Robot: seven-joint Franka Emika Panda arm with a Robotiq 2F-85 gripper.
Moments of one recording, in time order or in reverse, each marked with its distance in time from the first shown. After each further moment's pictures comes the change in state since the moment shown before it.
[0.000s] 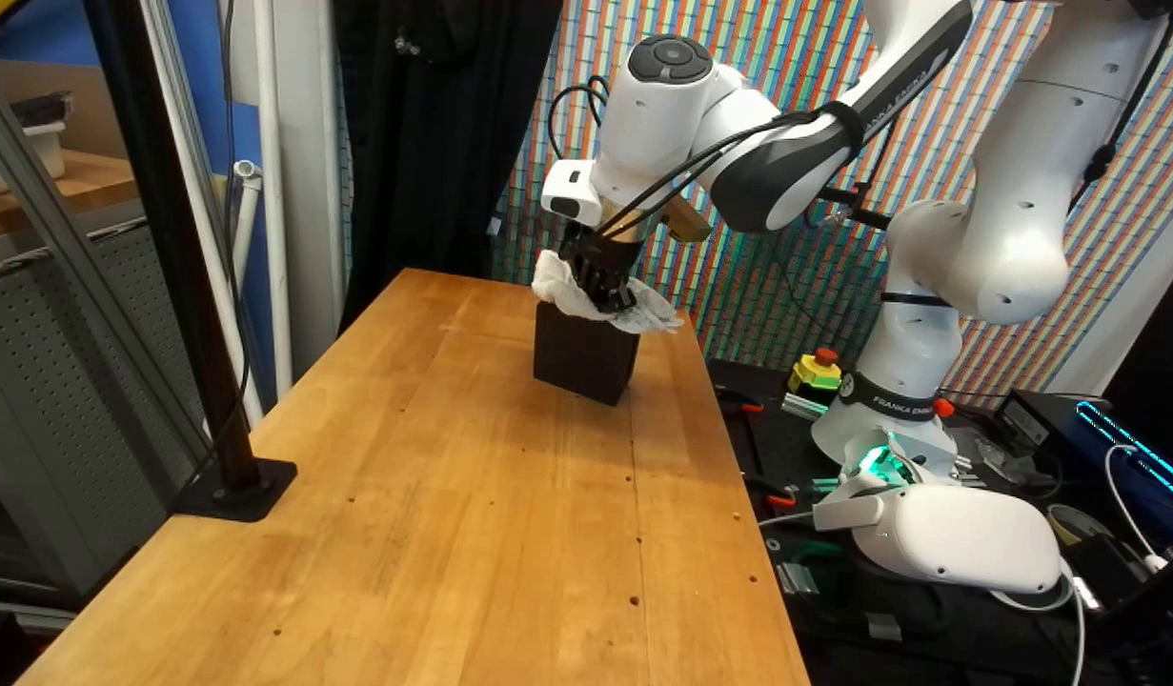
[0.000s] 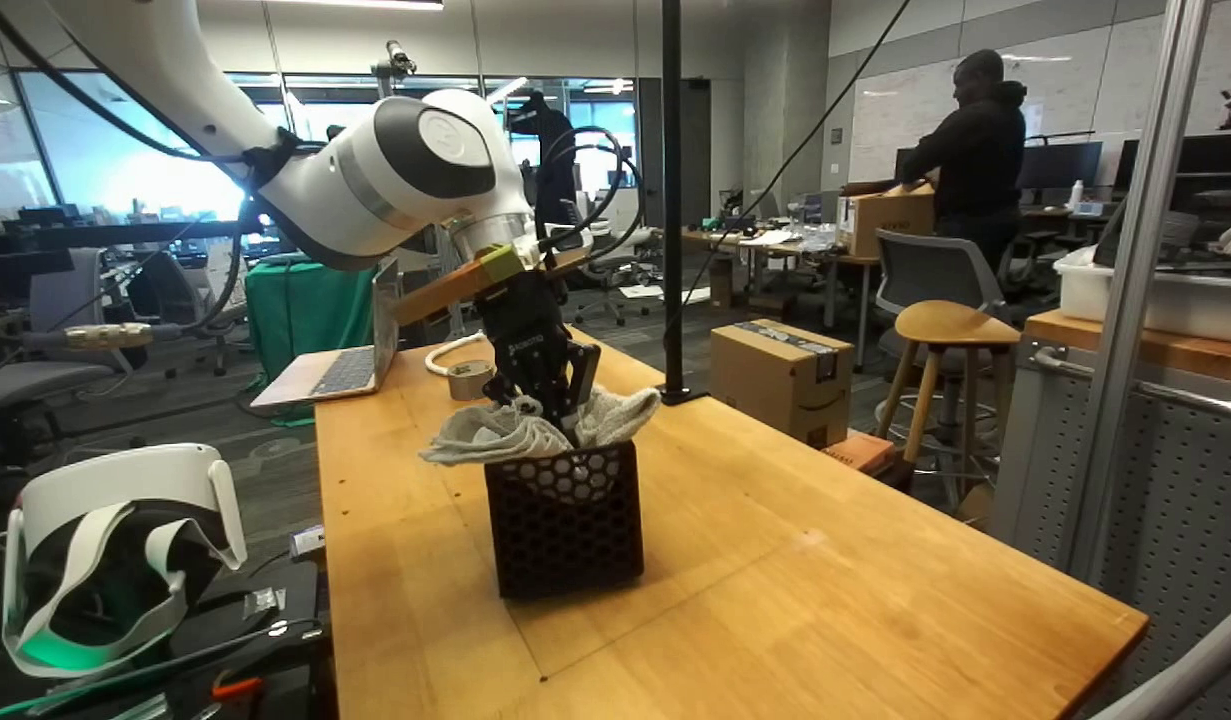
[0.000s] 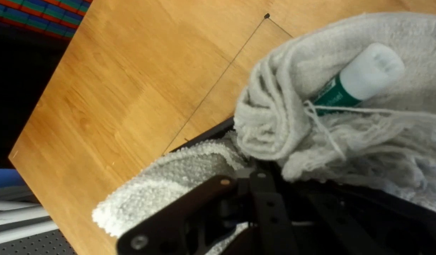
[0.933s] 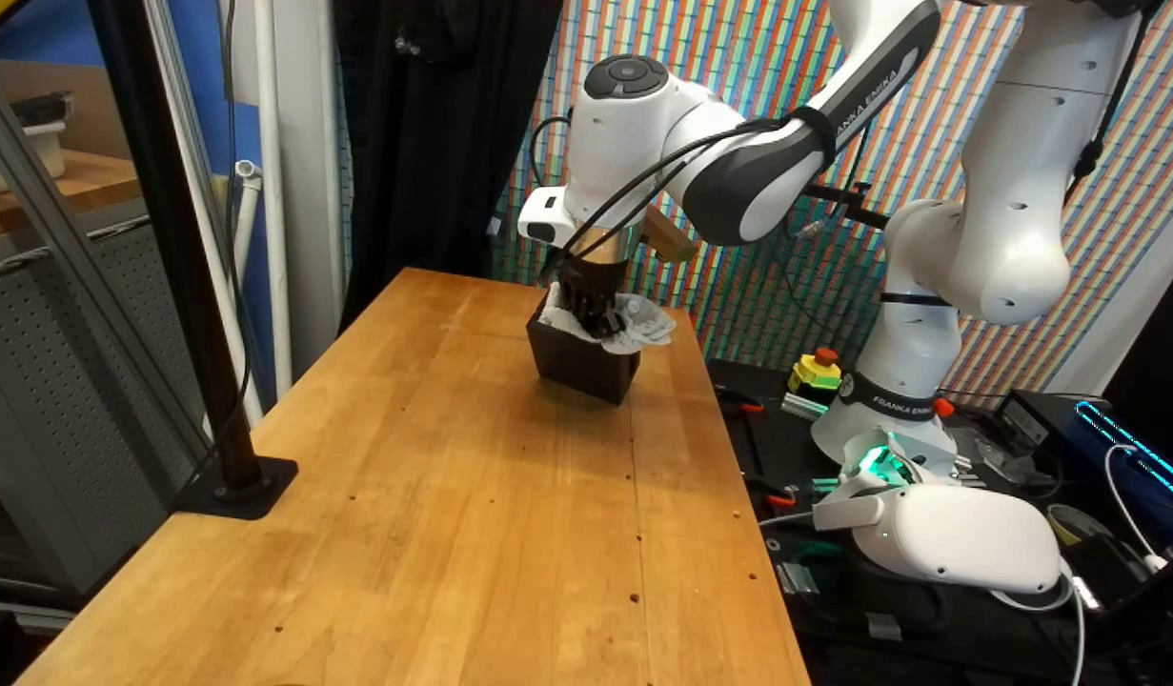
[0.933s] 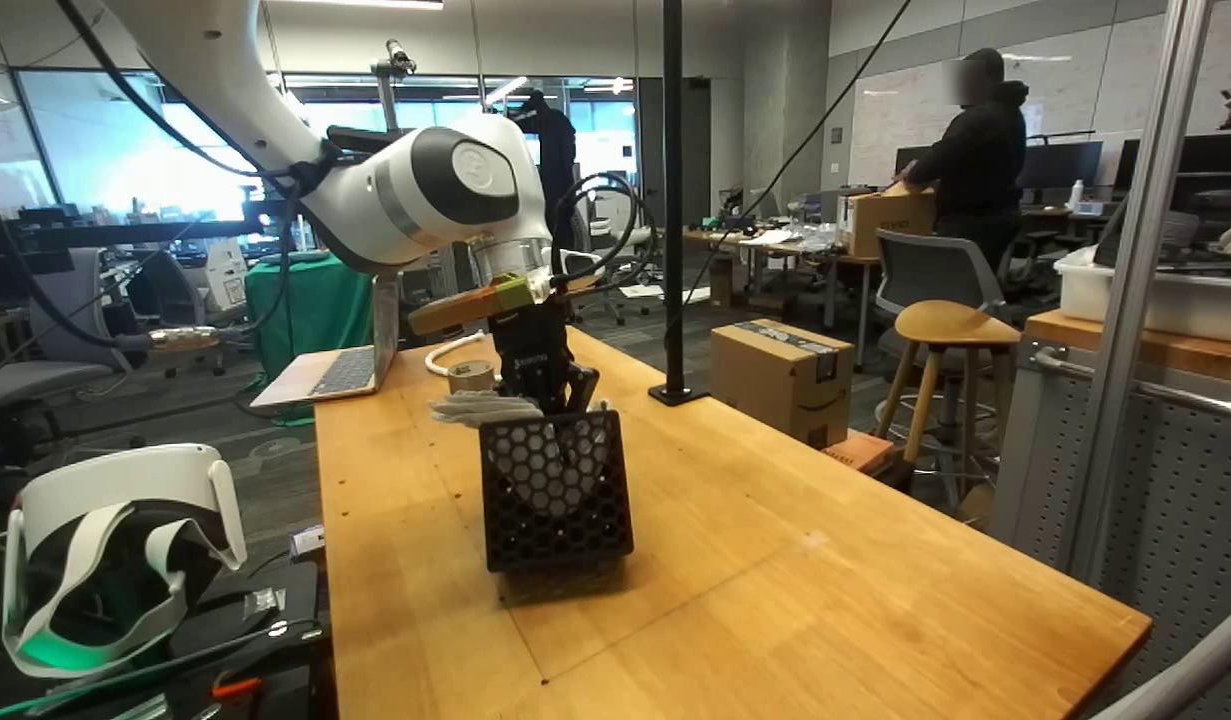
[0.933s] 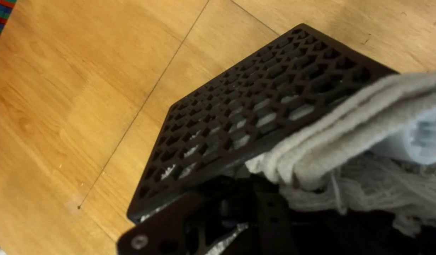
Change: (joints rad) arm 0.031 0.110 -0.004 0.079 0.119 -0.029 0.000
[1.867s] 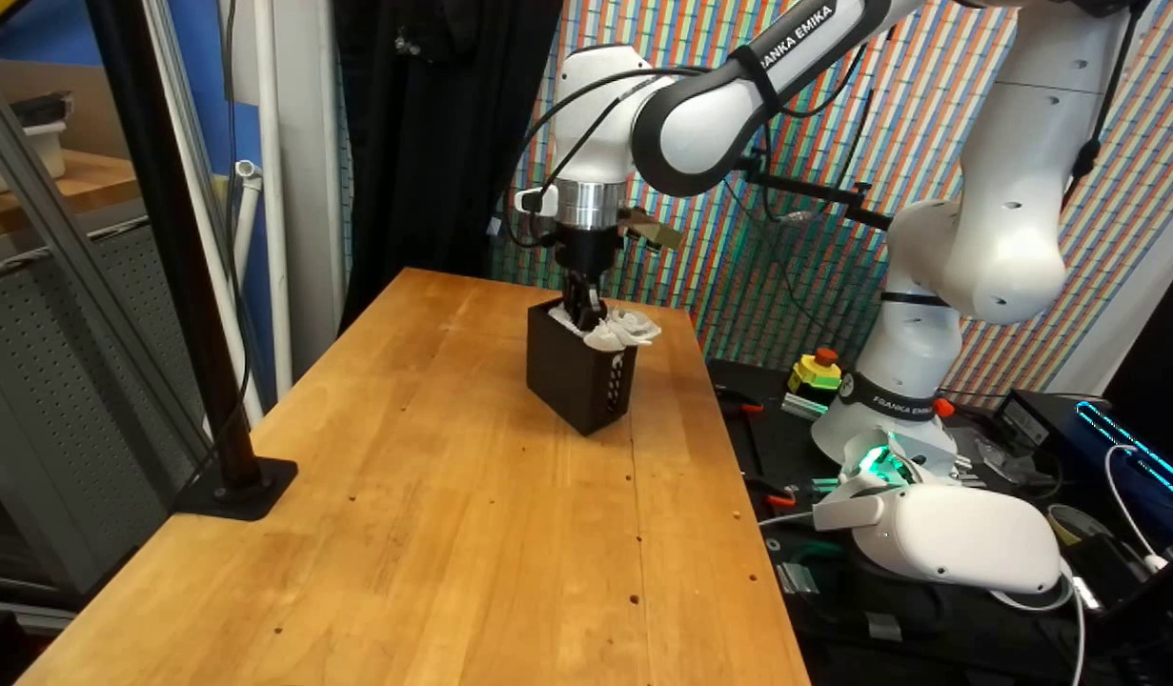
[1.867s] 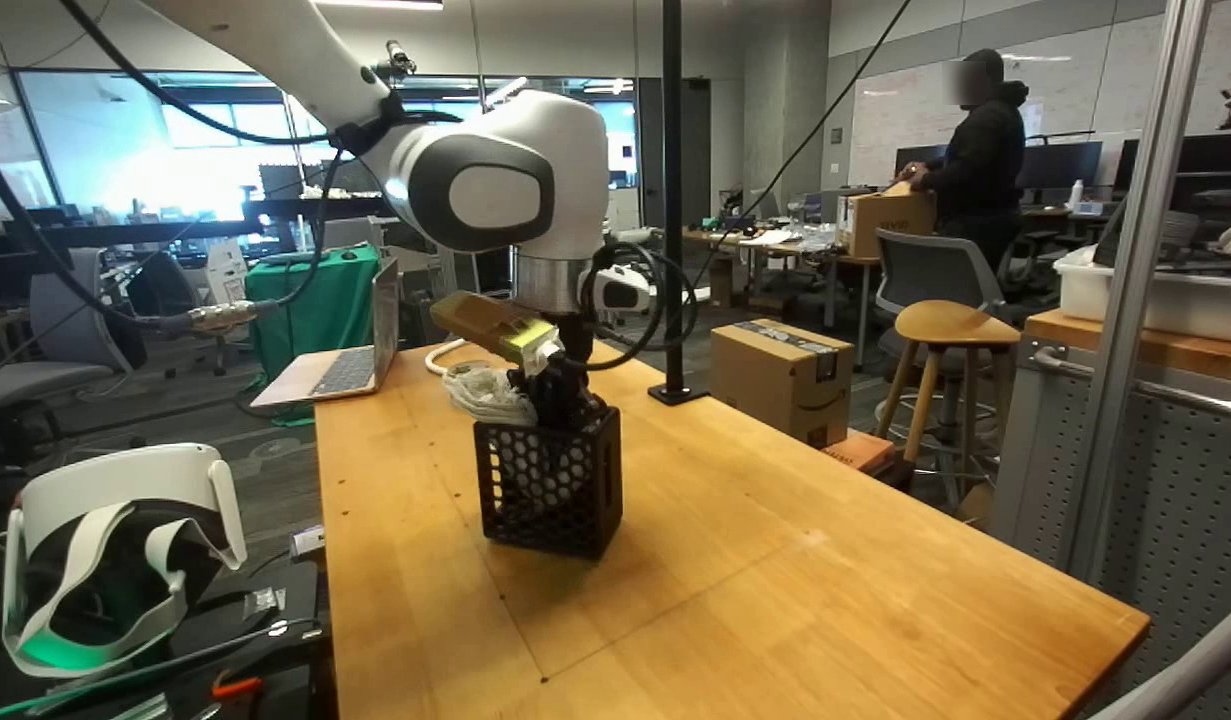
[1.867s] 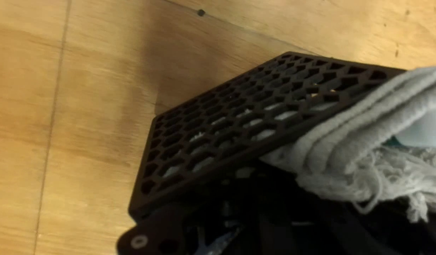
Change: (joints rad) arm -0.070 0.003 -0.068 -0.002 0.598 0.086 -0.216
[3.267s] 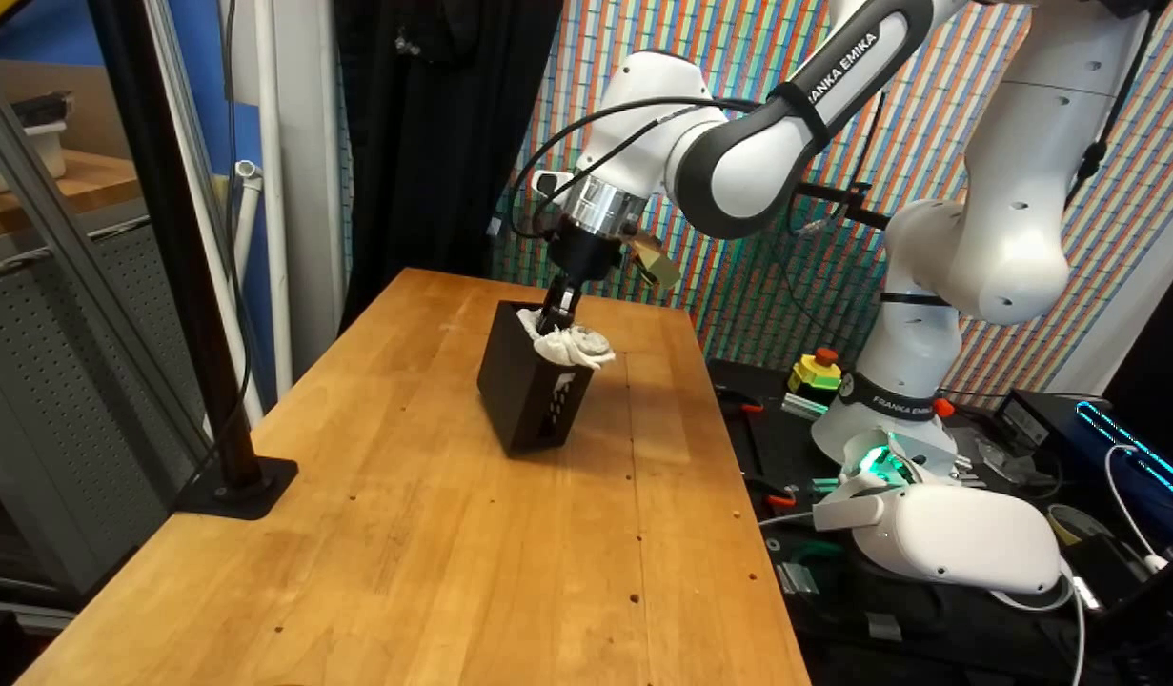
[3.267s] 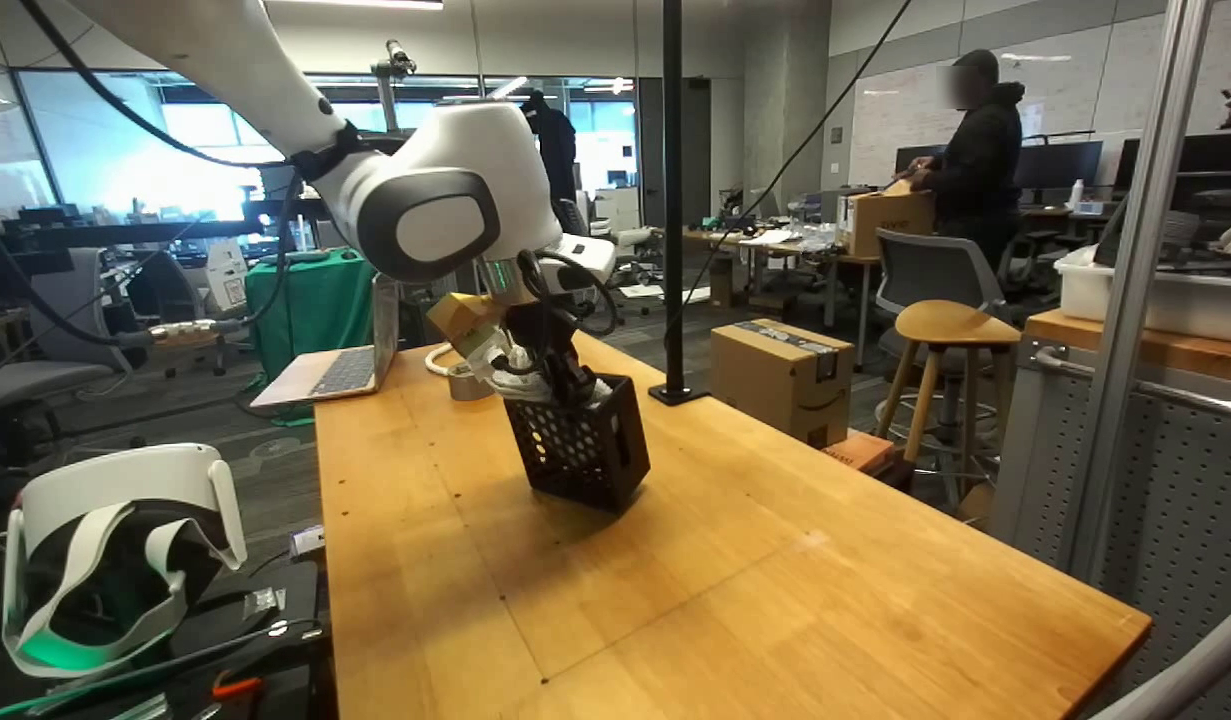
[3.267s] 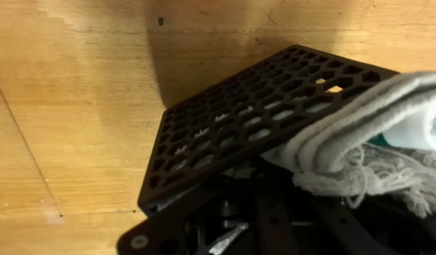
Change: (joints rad) arm 0.050 -0.040 0.053 -0.125 0.010 0.438 0.332
